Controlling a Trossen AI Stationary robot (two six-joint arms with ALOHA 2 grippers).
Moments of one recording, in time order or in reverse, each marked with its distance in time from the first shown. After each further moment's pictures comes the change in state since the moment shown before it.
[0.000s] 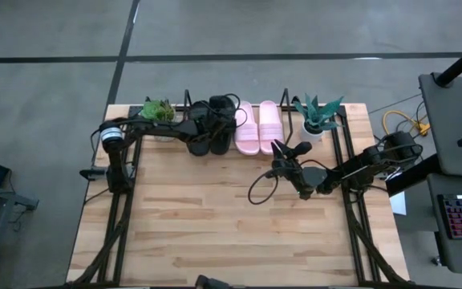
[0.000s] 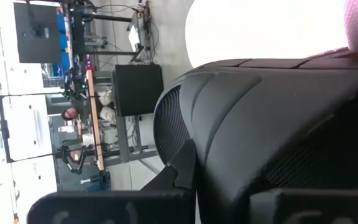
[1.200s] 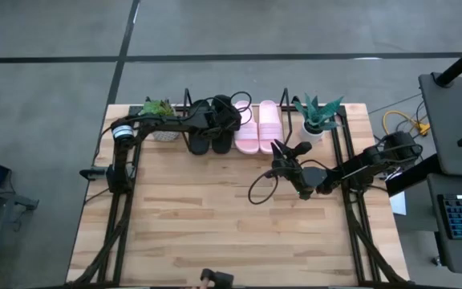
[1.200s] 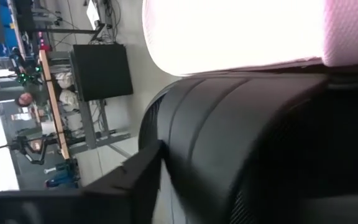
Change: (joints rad) left arm 0.012 0.121 0.203 -0.326 0.036 -0.165; right arm 0.000 0.000 0.003 0.000 0.000 0.008
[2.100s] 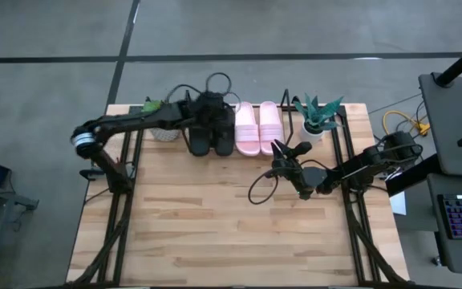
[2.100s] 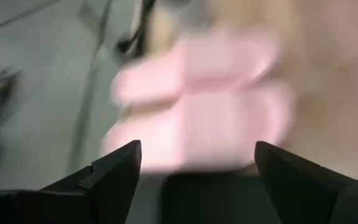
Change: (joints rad) left arm -0.015 -0.383 -0.030 -0.184 0.667 -0.318; right arm 0.000 0.000 -0.001 0.000 0.000 0.000
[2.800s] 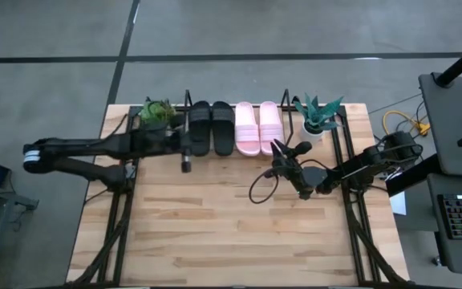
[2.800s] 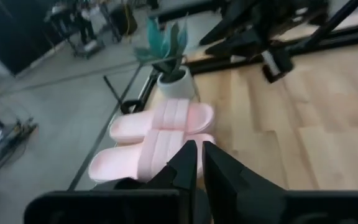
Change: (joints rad) left arm -0.246 -0.612 -0.551 0.323 -0.100 -0.258; right arm 0.000 0.000 0.012 0.000 -0.005 0.049
